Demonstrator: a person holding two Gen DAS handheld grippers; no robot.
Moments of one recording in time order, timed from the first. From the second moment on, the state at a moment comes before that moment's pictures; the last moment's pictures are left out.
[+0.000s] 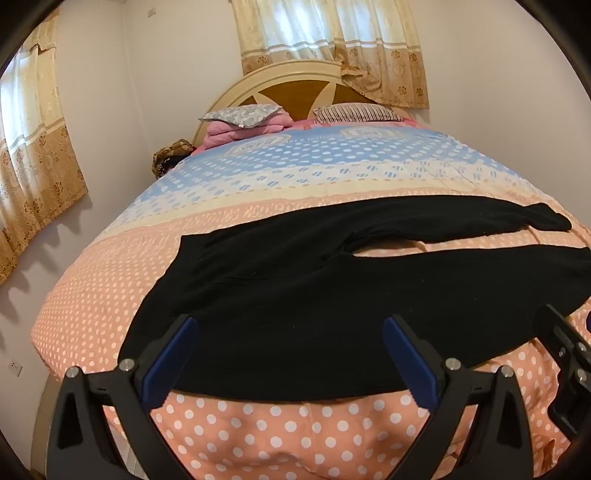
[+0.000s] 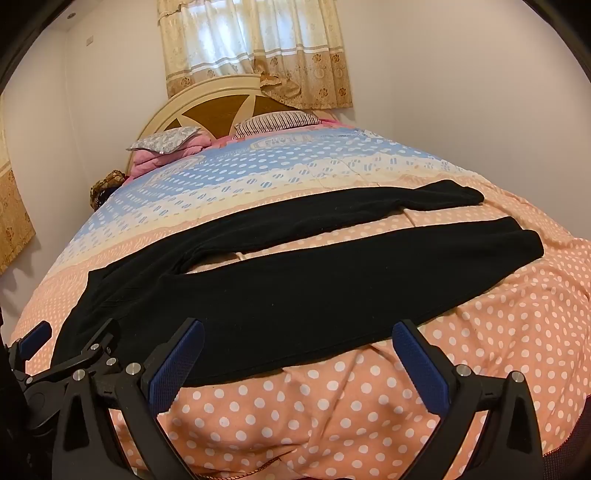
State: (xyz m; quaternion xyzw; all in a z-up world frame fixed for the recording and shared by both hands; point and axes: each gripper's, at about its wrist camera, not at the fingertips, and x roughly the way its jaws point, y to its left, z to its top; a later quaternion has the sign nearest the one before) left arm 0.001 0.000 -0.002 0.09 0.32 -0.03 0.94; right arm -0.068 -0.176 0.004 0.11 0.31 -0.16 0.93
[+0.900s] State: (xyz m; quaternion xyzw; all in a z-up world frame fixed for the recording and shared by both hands) left arm 0.001 0.005 -0.006 0.08 0.33 -0.03 0.94; right arm -0.068 -0.176 -0.001 0.11 0.31 -0.16 0.93
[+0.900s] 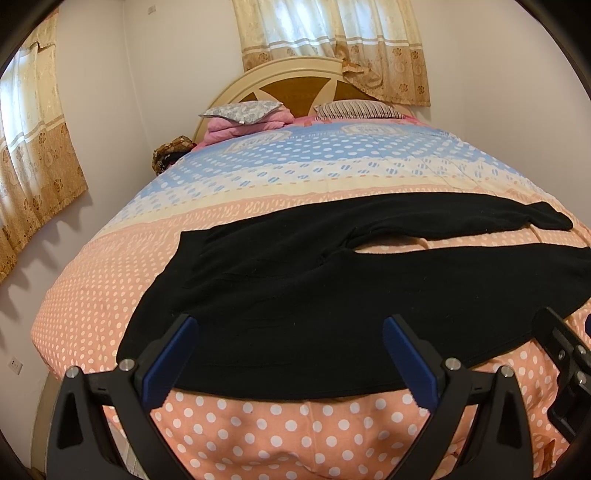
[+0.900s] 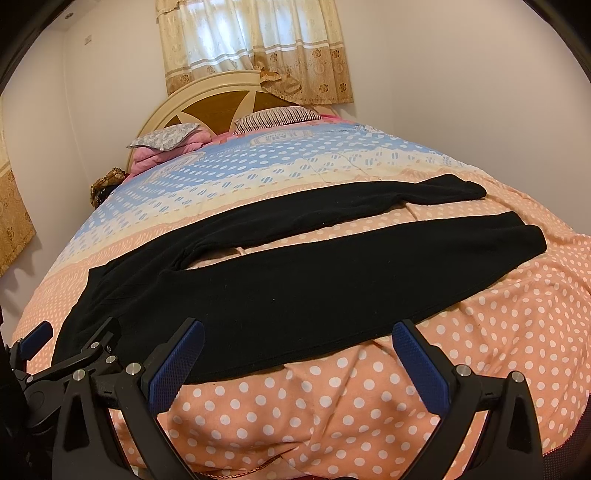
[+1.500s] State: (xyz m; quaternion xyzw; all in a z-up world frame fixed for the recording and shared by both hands) left arm 0.027 0.017 -0.017 0.08 0.35 -0.02 0.93; right arm -0.048 -0.175 -0.016 0.12 0.35 -0.16 0.92
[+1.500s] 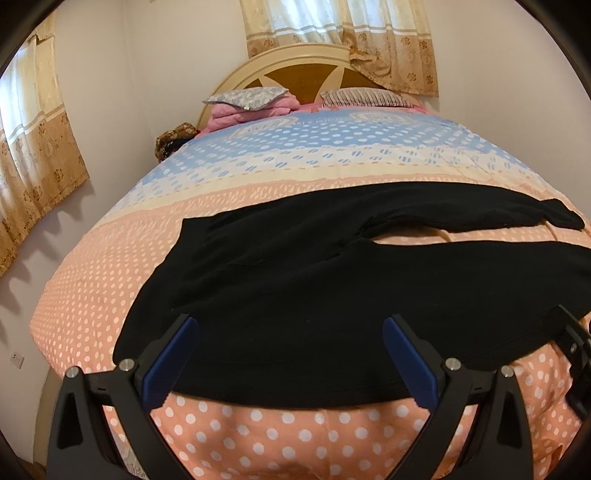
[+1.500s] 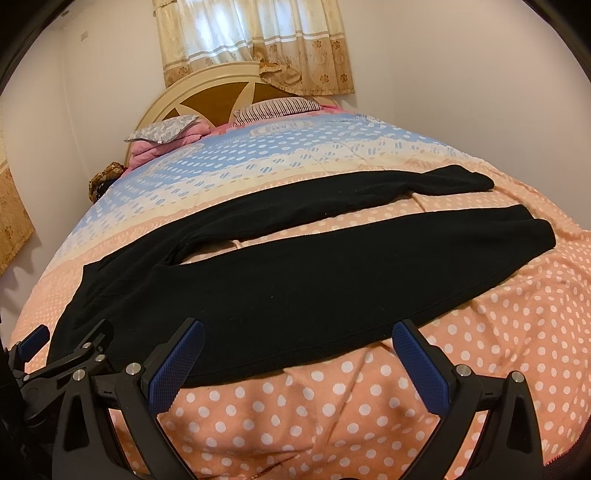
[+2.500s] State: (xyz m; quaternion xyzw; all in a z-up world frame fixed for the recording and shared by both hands) left arm 0.284 0.160 -0.072 -0.05 0.49 -0.03 0.87; right arm 0.066 -0.179 -0.025 0.09 0.37 -0.05 0.92
